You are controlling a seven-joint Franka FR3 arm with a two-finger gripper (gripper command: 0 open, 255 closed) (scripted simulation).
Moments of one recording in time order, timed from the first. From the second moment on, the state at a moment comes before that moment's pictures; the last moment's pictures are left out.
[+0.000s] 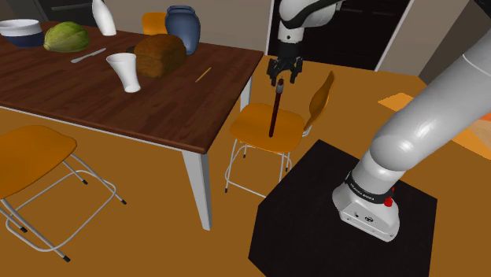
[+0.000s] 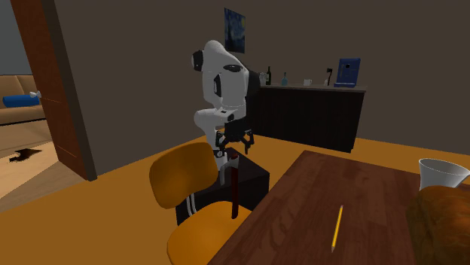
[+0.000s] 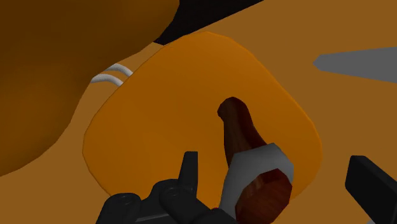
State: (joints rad) arm -0.12 -0.23 -0.14 -2.29 0.02 1.97 0.15
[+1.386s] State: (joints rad) arm -0.12 -0.24 -0.13 -2.28 0.02 1.96 0.15
